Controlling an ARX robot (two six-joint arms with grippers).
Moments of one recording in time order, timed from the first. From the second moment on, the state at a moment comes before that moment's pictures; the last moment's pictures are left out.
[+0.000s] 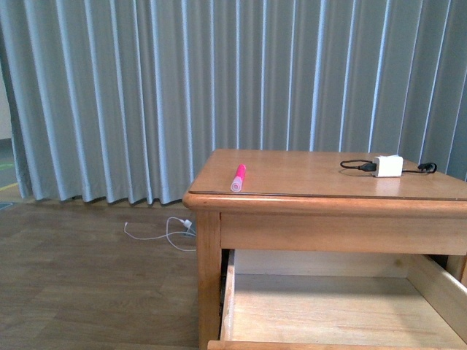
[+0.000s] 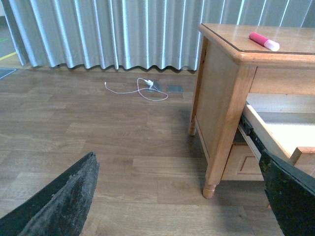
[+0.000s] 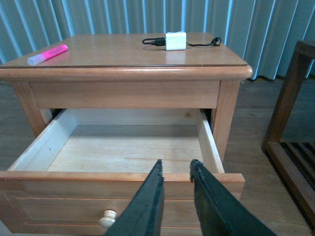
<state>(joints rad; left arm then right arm) 0.00 0.00 0.02 0.00 0.00 0.00 0.06 0.43 0.06 0.36 0.04 0.01</state>
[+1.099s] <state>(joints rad) 0.00 0.00 0.02 0.00 0.00 0.00 0.00 0.25 0.01 0.26 0.00 0.00</state>
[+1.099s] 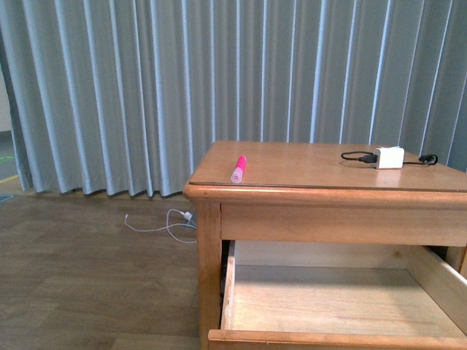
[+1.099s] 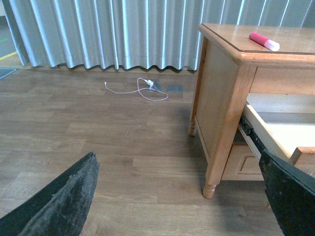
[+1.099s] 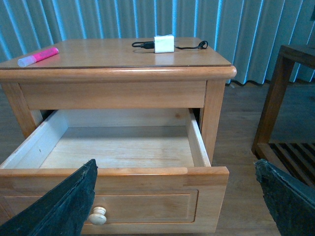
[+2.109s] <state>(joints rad) -0.38 1.71 1.13 0.44 -0.22 0.01 0.00 0.25 0.01 0.26 0.00 0.00</state>
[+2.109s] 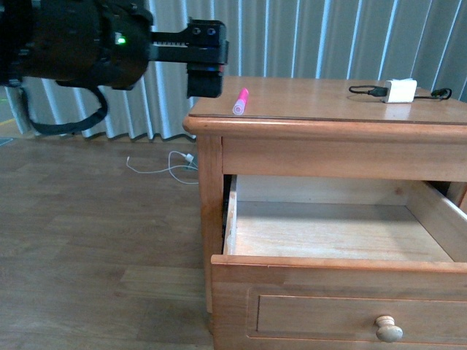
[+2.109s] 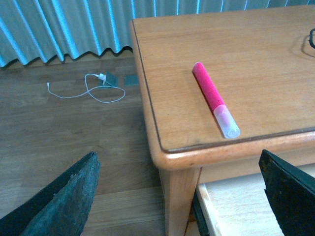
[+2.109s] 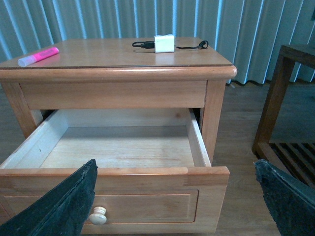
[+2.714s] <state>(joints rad) -0.44 2.17 1.77 0.10 -0.21 -0.05 0.00 0.25 0.01 0.26 0.00 0.00</state>
